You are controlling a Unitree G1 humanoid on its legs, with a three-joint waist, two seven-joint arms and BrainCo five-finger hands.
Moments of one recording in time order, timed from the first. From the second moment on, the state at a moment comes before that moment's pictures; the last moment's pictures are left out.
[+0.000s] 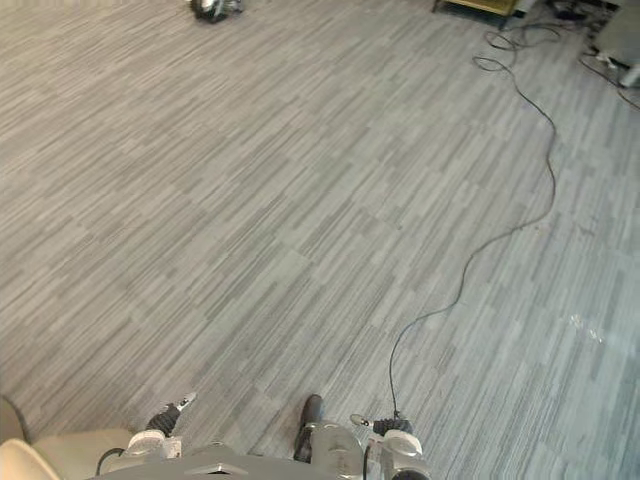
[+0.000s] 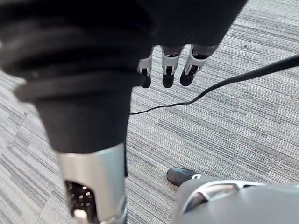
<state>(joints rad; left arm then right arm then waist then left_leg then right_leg) 0.00 0.02 0.10 1.09 0.03 0.00 0.12 -0.01 -0.12 -0.29 1.04 -0.05 0.05 -0.20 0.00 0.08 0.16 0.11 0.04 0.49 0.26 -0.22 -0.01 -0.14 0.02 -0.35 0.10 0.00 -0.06</state>
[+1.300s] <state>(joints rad) 0.02 0.03 0.13 1.05 0.00 0.00 0.11 -0.04 -0.09 -0.28 0.97 -0.01 0.02 -0.18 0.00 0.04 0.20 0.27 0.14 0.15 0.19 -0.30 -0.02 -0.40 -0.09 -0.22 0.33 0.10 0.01</state>
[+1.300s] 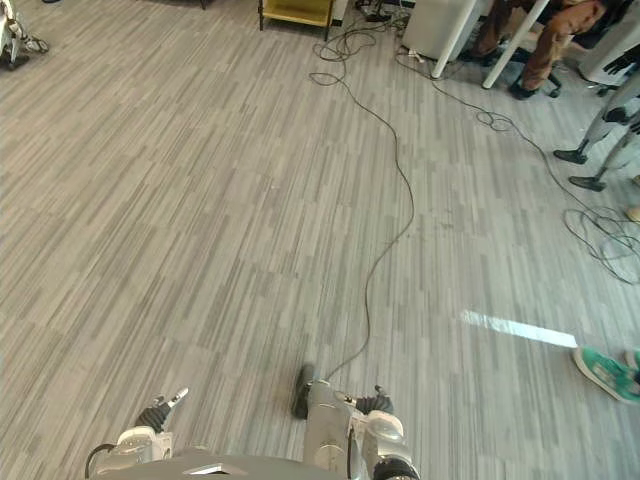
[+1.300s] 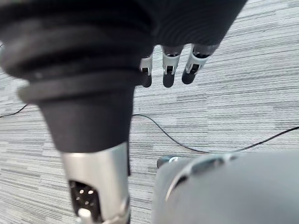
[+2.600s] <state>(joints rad) 0.04 0.07 0.15 1.03 -0.02 0.00 0.11 0.00 -0.06 -0.37 1.00 0.04 0.00 -0.18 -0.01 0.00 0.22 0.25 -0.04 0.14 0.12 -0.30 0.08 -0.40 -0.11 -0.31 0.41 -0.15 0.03</state>
